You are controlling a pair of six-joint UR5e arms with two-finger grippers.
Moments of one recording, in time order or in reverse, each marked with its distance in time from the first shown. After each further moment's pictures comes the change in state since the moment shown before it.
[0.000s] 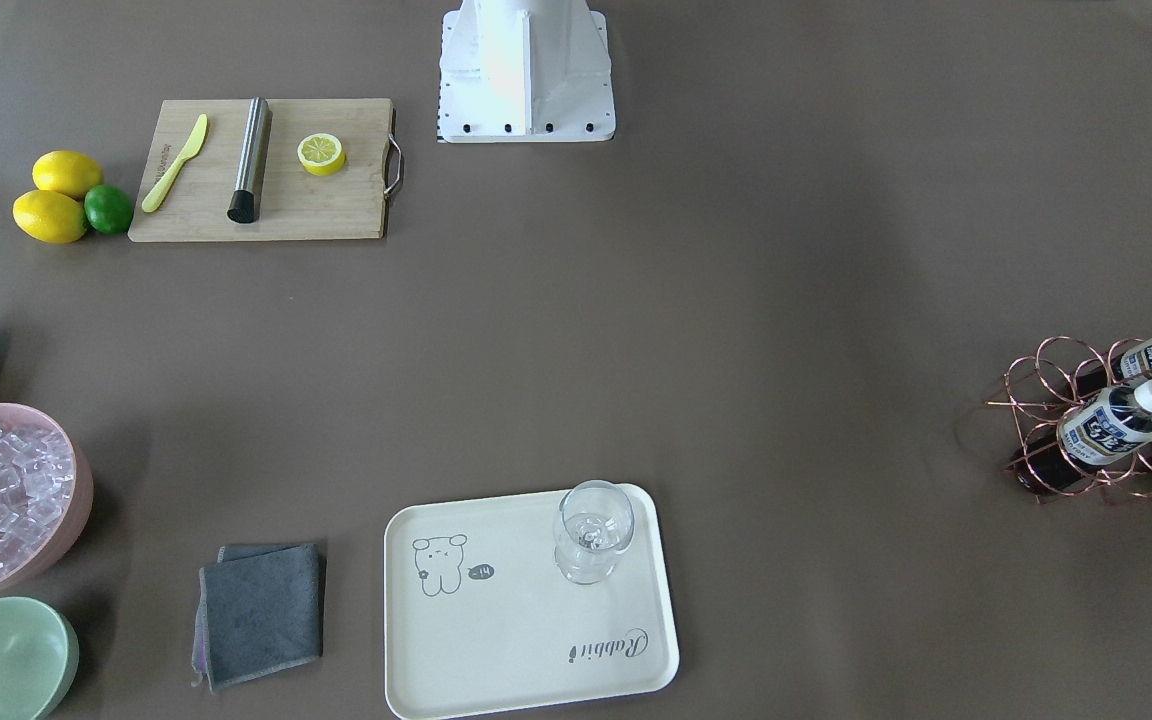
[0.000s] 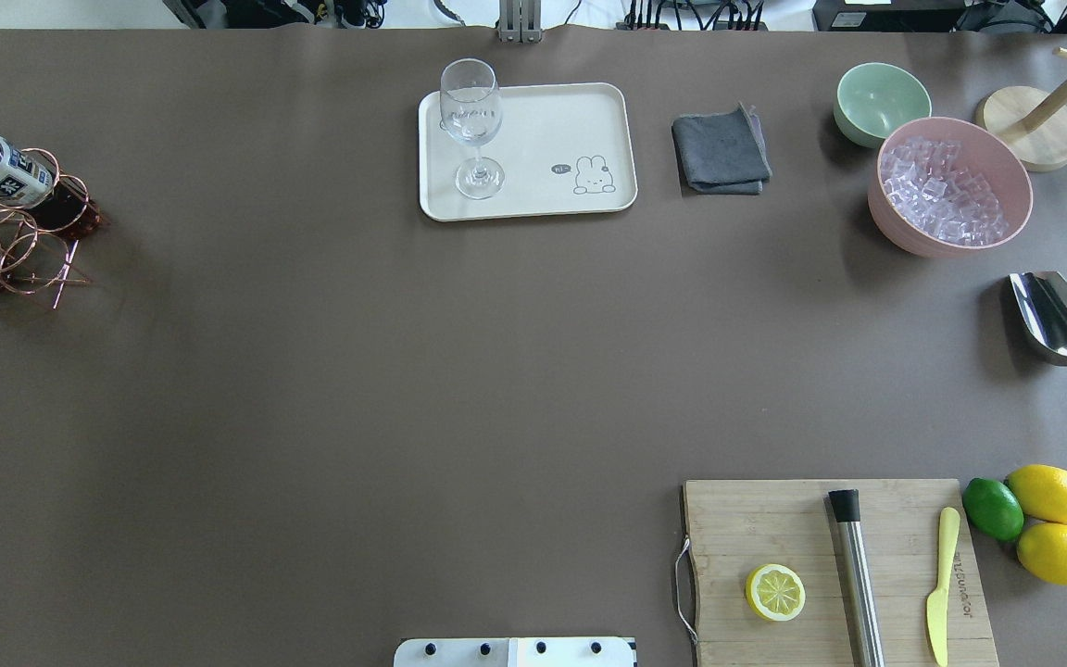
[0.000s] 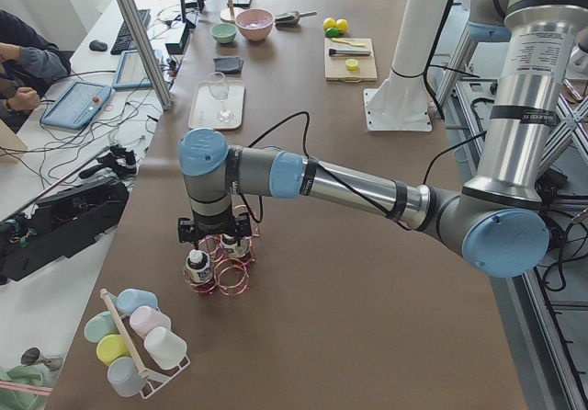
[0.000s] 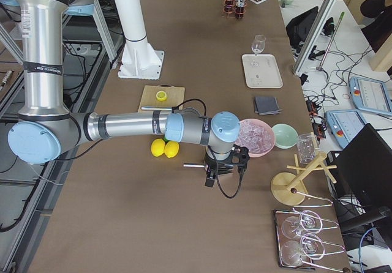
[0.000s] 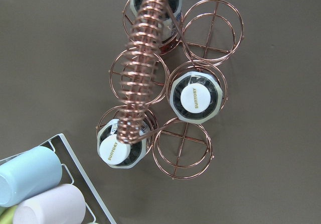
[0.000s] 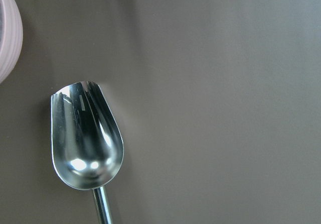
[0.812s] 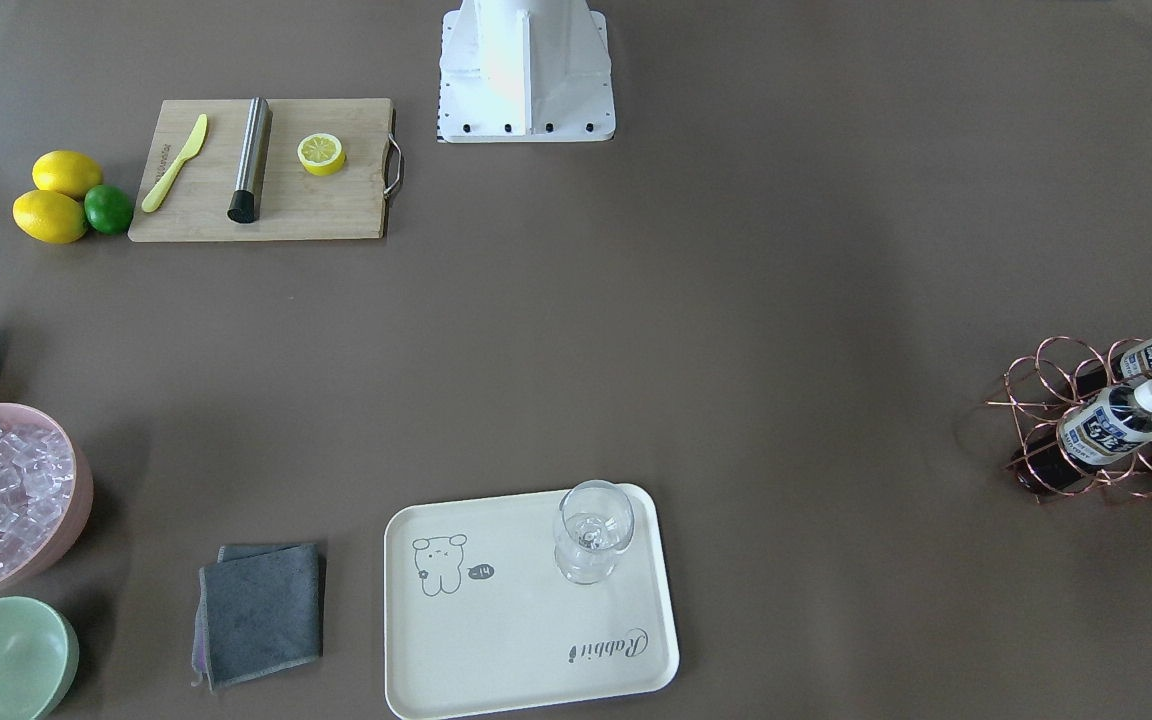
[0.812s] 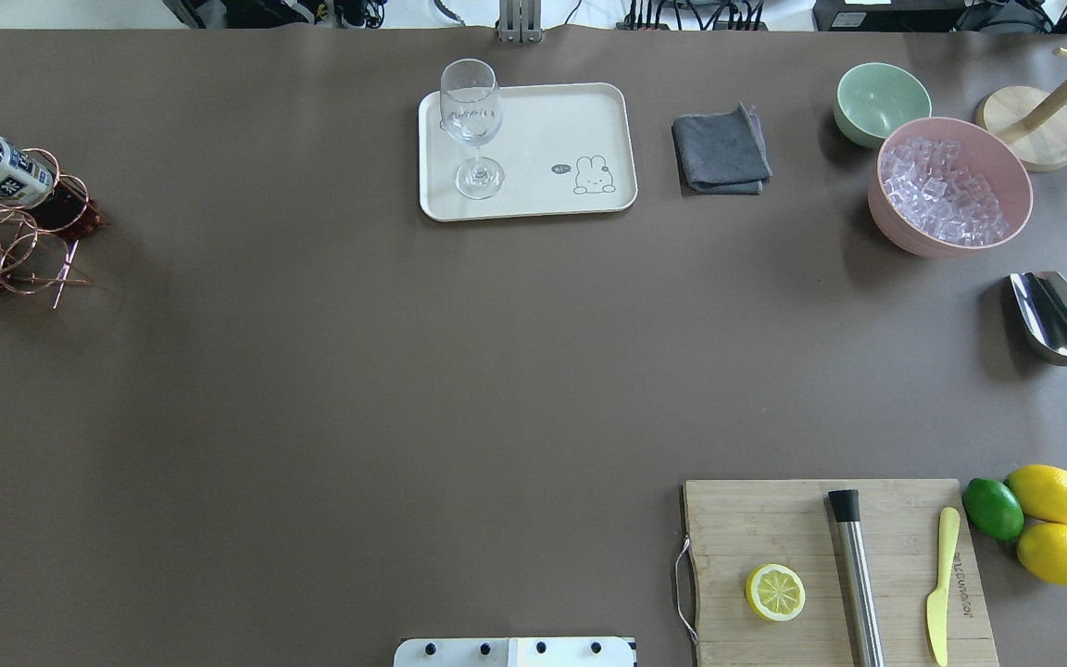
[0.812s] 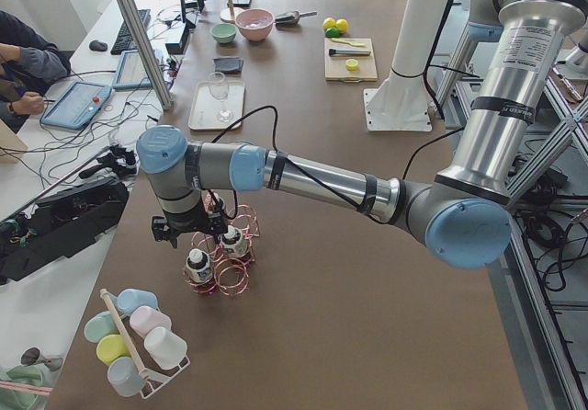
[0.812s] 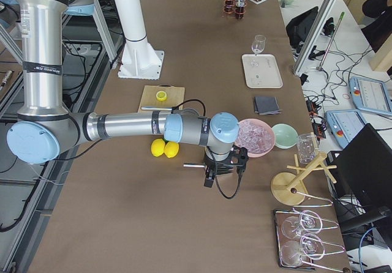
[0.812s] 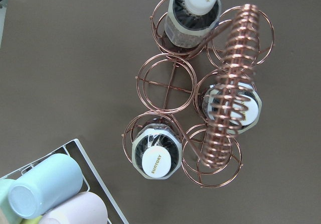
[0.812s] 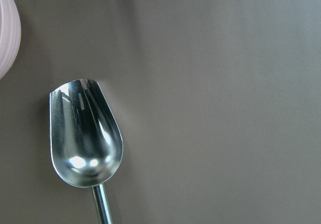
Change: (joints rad) left arm 0.008 -0.149 0.166 0.040 -0.001 0.030; right arm 0.001 -0.006 0.002 -0.001 0.003 -0.001
